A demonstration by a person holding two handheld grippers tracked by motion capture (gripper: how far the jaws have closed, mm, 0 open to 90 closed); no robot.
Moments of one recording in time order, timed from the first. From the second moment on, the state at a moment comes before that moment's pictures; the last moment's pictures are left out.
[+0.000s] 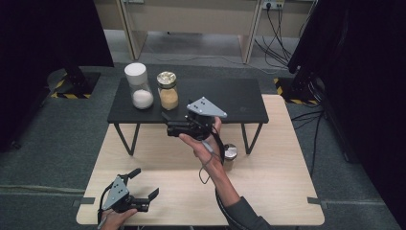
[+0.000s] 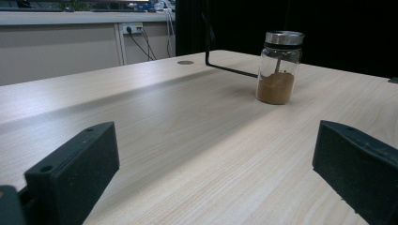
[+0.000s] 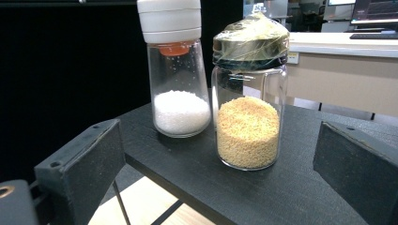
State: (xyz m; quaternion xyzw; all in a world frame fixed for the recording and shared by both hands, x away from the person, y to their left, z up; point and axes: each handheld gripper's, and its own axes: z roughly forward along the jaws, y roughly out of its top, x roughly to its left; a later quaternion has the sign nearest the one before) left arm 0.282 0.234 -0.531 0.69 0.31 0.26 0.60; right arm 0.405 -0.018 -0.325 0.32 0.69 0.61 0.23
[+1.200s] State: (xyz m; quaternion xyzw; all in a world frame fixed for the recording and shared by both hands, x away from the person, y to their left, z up) left arm 0.282 0.234 -0.531 0.69 0.31 0.26 0.60; right arm 0.368 -0.040 -0.358 0.31 0.69 0.62 0.21
